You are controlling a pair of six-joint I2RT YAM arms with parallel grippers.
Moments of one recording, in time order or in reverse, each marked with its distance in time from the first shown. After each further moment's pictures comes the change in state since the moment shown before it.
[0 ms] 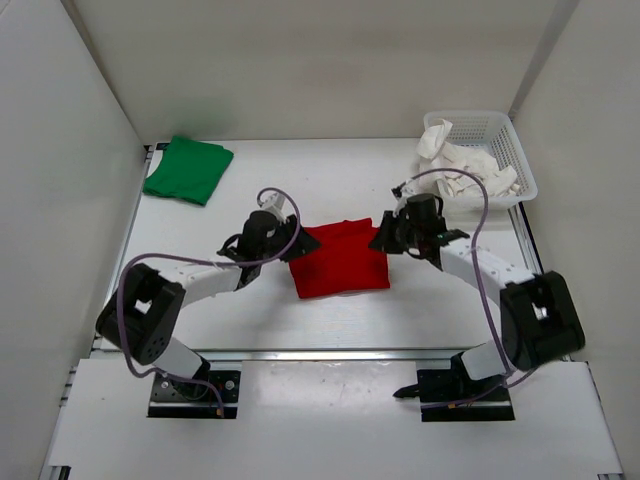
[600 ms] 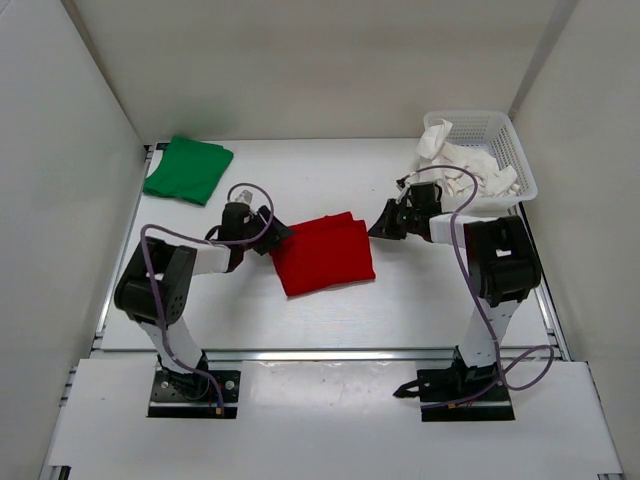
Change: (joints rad) left arm 0.265 0.284 0.090 0.093 0.105 -0.039; right arm -0.154 0.482 0.235 0.173 -0.186 0.069
